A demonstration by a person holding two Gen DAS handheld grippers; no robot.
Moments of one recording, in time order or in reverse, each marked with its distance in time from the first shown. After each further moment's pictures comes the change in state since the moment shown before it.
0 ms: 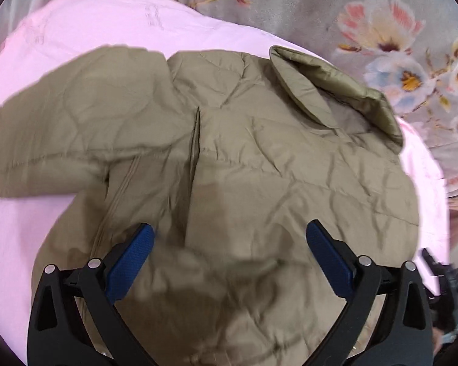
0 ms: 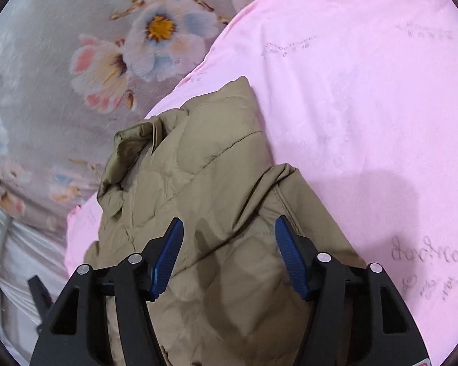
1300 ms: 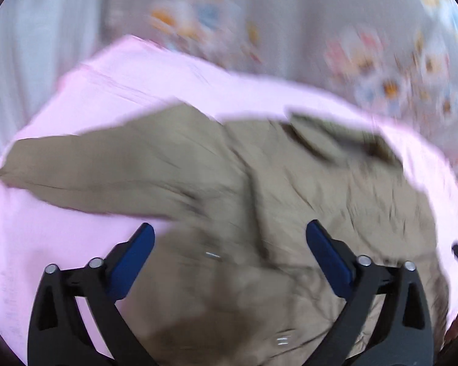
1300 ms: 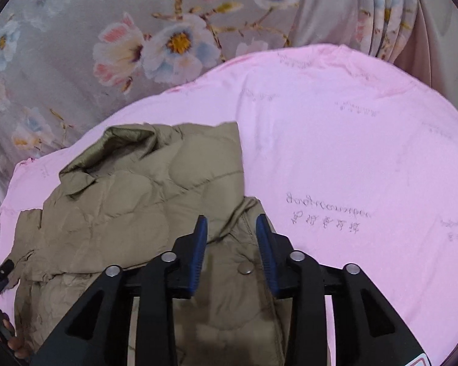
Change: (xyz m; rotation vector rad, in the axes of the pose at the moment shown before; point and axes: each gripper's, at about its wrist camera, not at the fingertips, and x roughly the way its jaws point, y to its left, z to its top) left arm -0.137 0.073 -0.065 0.045 -0.289 0.085; right arm -0.100 0.063 -0.085 -0.346 -0.195 -0.352
